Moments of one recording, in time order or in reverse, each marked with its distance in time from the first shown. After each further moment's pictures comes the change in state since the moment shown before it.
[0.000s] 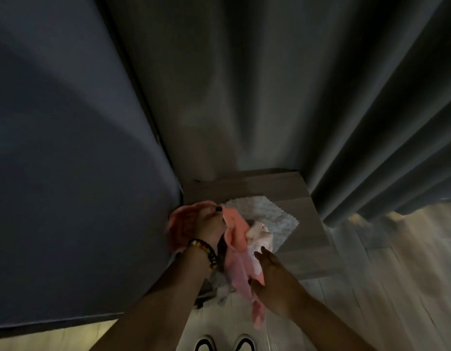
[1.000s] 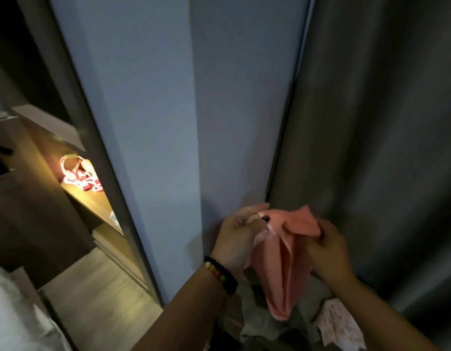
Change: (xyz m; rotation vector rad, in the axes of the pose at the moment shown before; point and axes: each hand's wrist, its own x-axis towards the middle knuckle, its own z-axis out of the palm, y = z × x) left_hand -0.267 0.091 -0.060 -0.550 0.135 0.571; right_hand -0.052 -0.118 -0.140 0.452 0.452 -0.717
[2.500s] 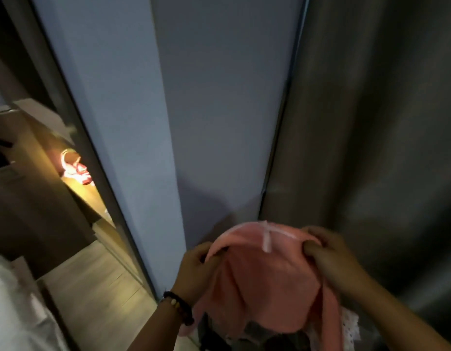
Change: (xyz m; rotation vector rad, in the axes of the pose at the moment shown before) left_hand -0.010 -0.064 -0.043 0.606 0.339 0.072; right_hand 0.019 -0.017 -0.050 0.075 -0.435 0.089
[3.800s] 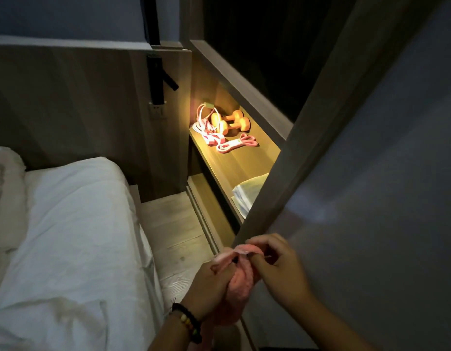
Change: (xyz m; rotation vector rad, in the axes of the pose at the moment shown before) left_hand 0.034 -0.156 -0.337 -0.295 0.216 -0.355; right_hand 0.091 -0.106 0.484 -0.060 -0.445 -0.236
